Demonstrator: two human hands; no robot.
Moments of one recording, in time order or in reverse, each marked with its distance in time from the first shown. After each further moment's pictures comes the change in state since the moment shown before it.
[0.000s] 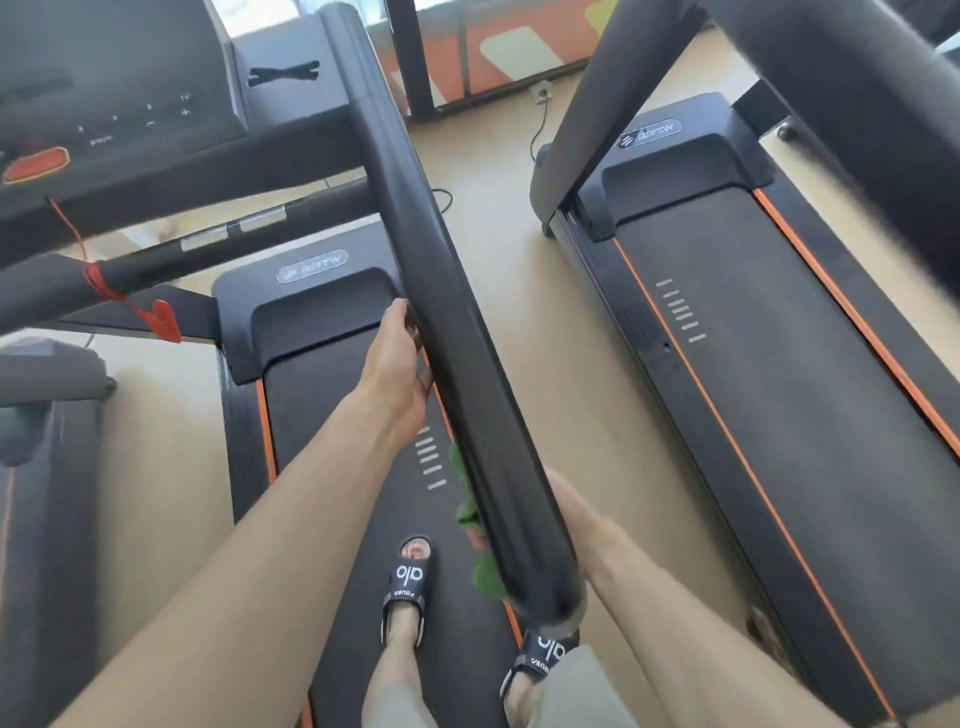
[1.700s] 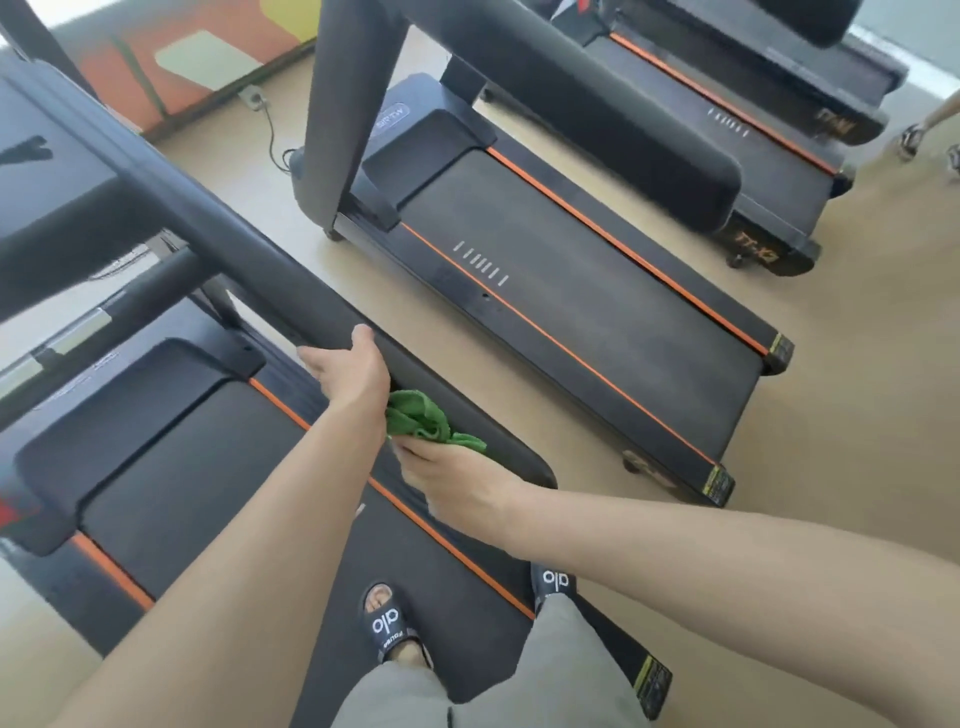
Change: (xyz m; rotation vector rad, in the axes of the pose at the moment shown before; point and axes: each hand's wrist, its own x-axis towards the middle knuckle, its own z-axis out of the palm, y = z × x) left_hand -0.018 0.027 0.021 0.522 0.034 -0.146; right_hand -0.053 0.014 0.165 2.801 -0.286 -0.182
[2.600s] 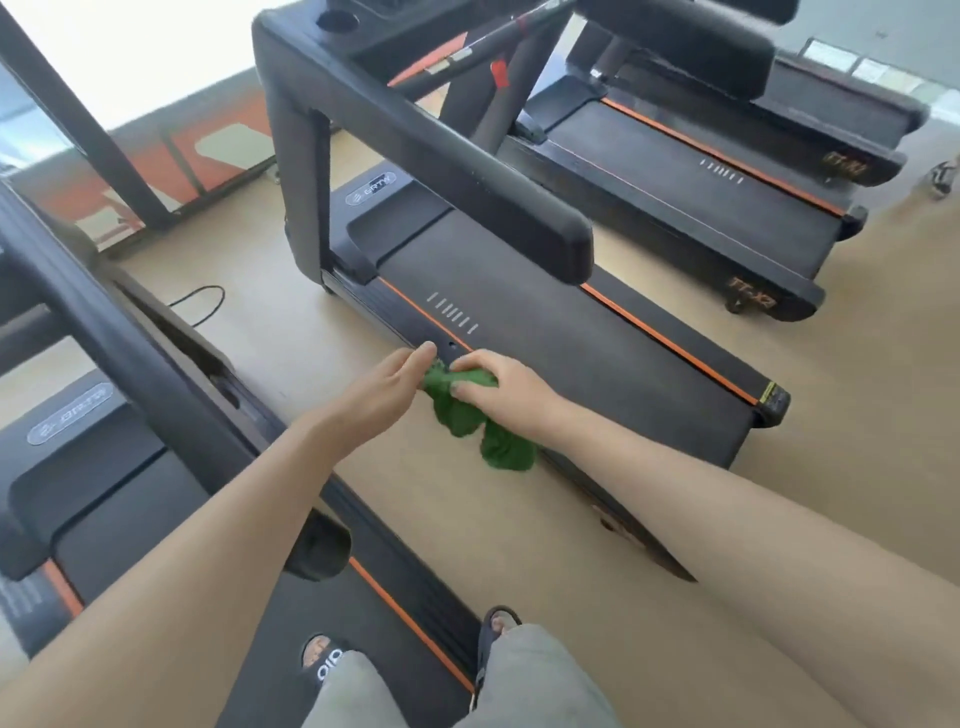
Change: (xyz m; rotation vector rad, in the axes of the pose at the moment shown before) left_hand -0.174 0.010 0.185 0.611 -0.572 0.452; right_hand -0.221 0.041 0.237 2.189 0.418 0.895
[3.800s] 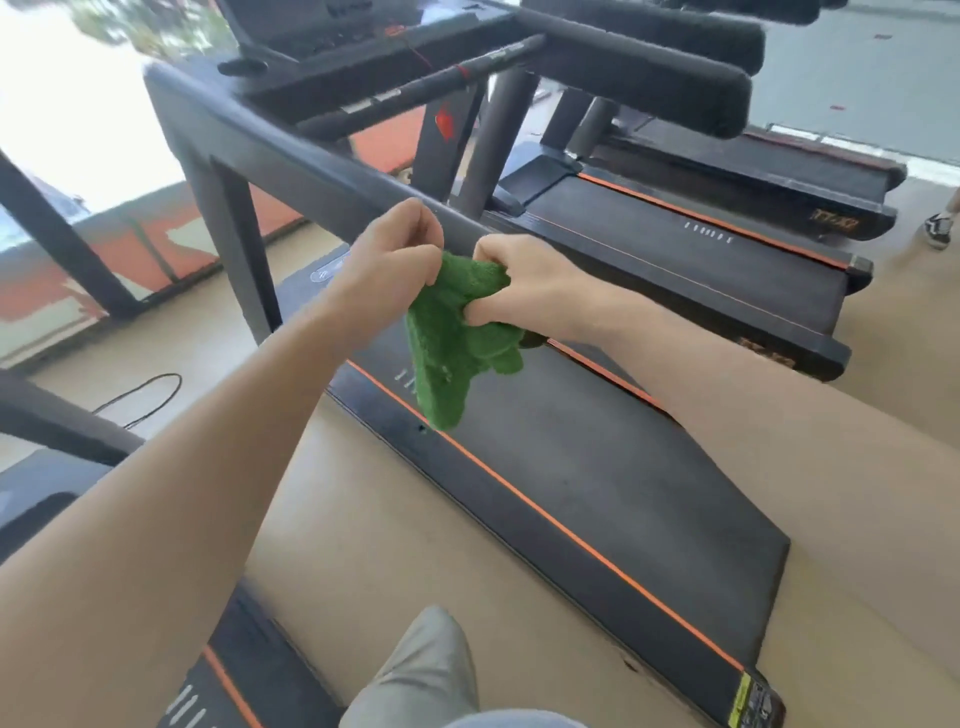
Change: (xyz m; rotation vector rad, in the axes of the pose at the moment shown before) left_hand 0.222 0.123 0.062 -0.012 0.309 0.563; right_hand 0.156 0.079 -0.171 -0.217 0.182 -0.325
